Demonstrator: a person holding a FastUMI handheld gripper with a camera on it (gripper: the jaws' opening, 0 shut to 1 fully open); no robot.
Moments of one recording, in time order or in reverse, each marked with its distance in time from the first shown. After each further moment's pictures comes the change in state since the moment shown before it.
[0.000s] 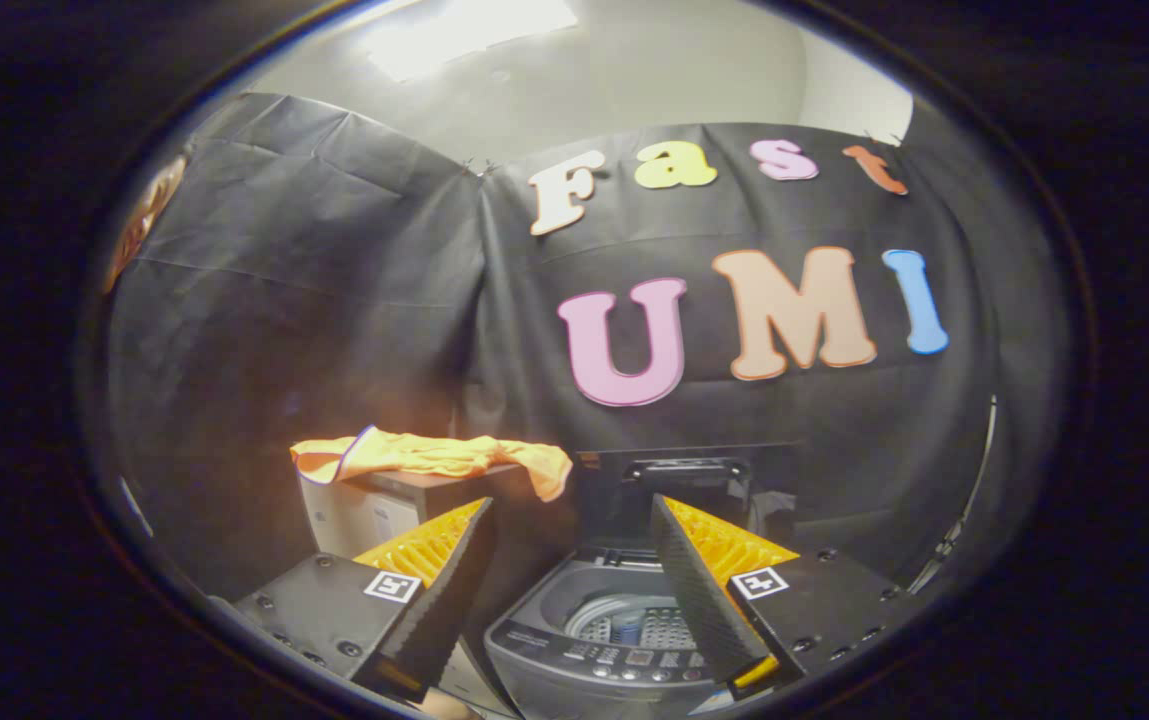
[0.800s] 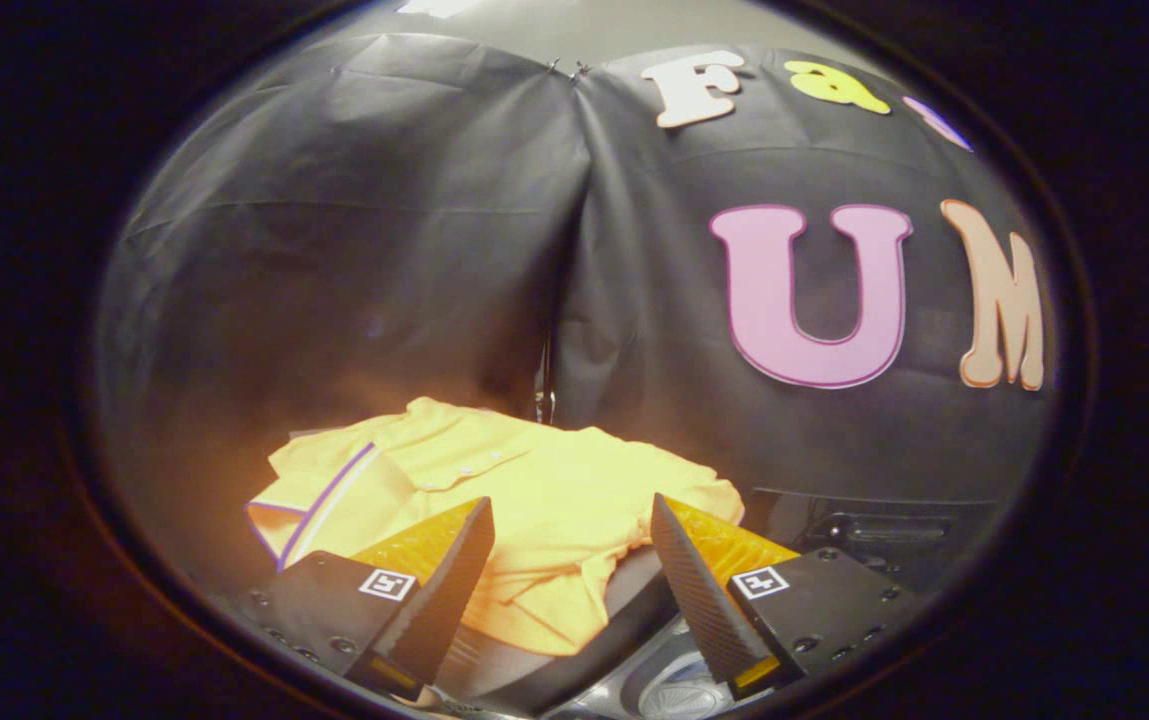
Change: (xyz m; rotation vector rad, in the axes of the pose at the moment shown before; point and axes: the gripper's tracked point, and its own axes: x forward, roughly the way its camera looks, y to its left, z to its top) arm 0.228 0.124 -0.043 -0.088 0.295 0.265
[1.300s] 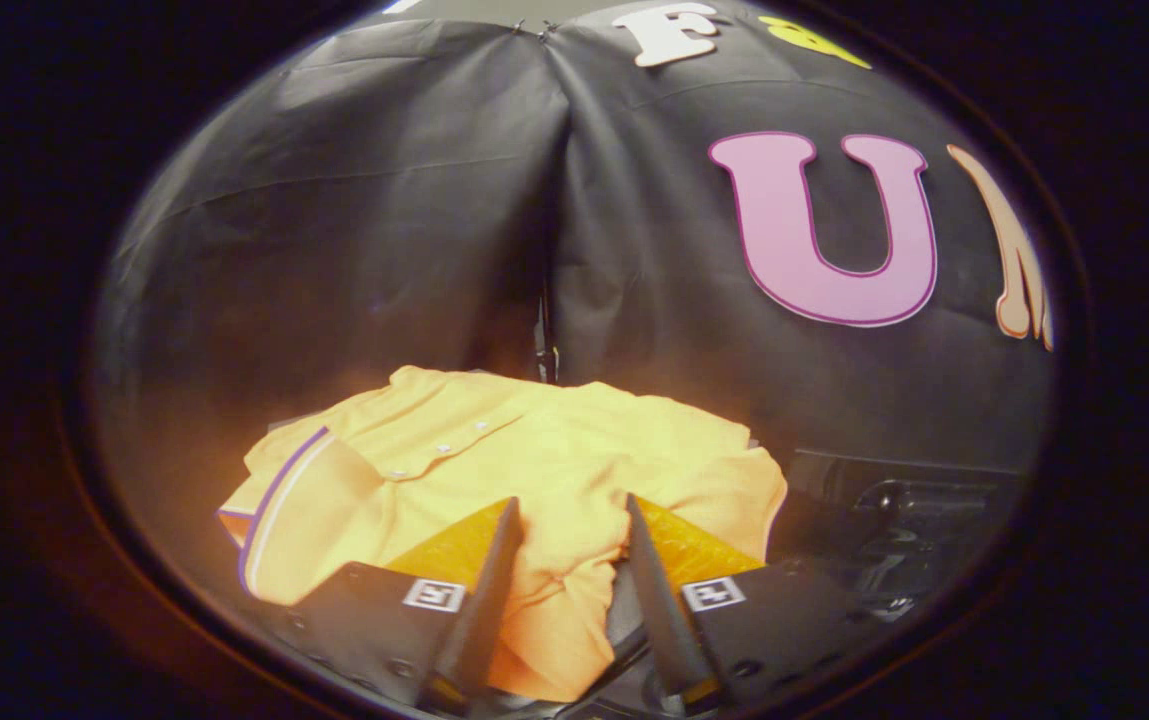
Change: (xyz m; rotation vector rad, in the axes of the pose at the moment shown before) arm 0.028 0.004 -0.023 0.116 0.127 0.047
